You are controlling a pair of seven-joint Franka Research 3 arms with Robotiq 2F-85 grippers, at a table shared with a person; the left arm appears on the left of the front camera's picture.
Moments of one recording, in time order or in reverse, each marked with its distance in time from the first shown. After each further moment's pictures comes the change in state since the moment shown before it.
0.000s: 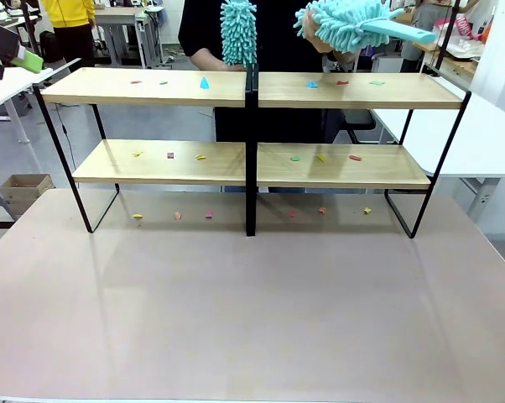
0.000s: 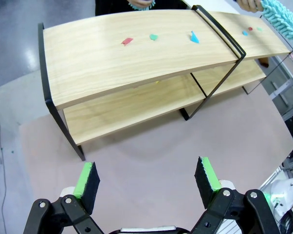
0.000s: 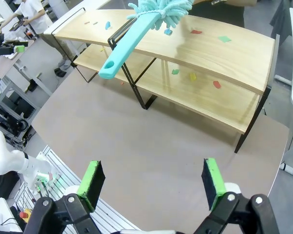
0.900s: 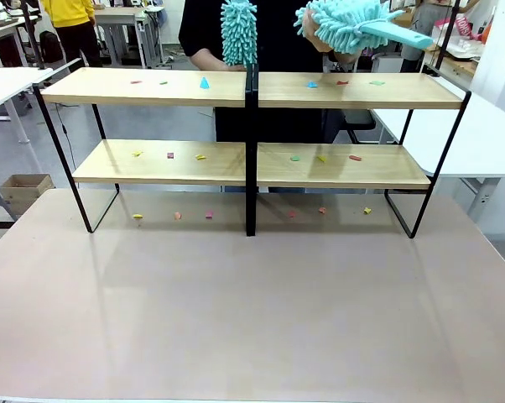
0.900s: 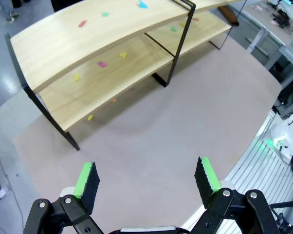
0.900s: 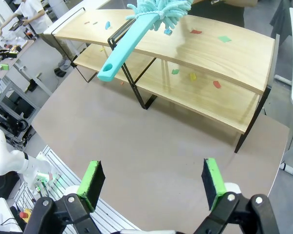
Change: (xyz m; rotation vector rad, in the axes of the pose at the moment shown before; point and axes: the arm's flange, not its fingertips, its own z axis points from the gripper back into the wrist) left arm -0.043 0.008 0.048 -0.156 0.056 -0.242; right arm 0.000 0.000 0.000 0.000 0.001 0.000
